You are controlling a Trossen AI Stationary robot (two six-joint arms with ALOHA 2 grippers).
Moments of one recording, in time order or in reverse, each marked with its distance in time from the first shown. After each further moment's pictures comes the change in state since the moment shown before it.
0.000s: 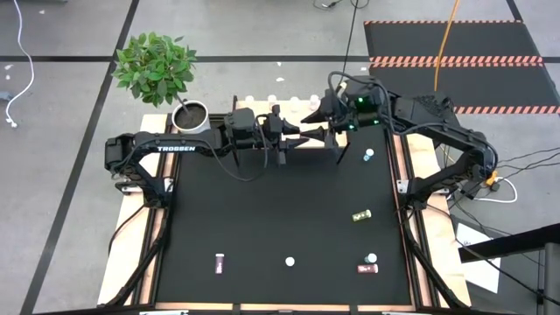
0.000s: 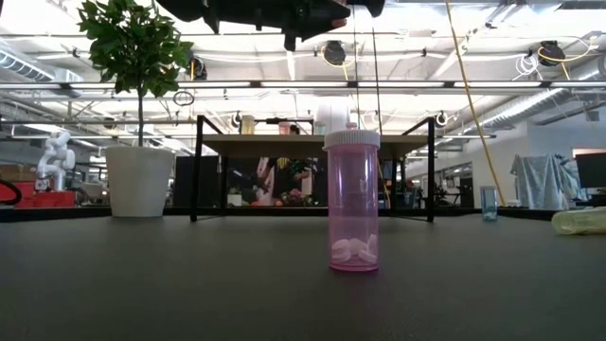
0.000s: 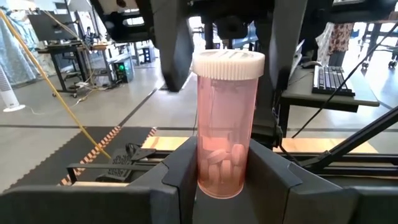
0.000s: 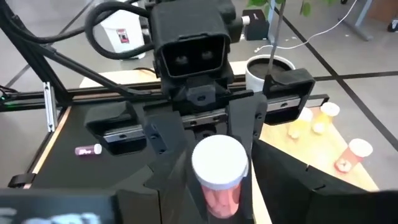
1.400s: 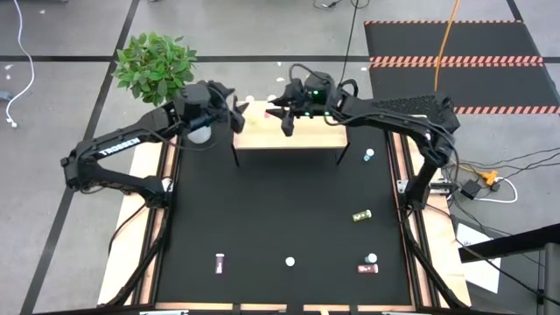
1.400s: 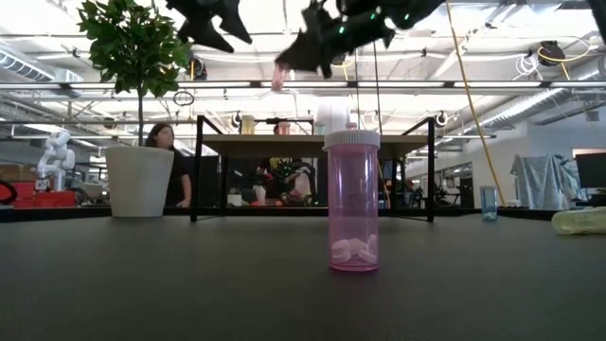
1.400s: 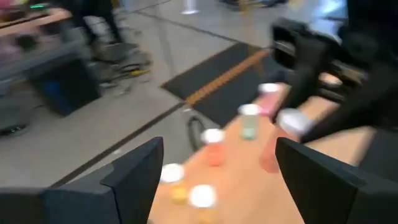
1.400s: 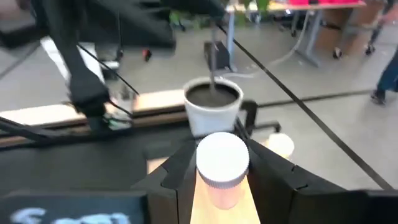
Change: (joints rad) left arm 0.204 -0.417 0.000 -0.737 -0.505 -0.118; right arm -0.136 0.367 -0.053 0.573 0.008 0.012
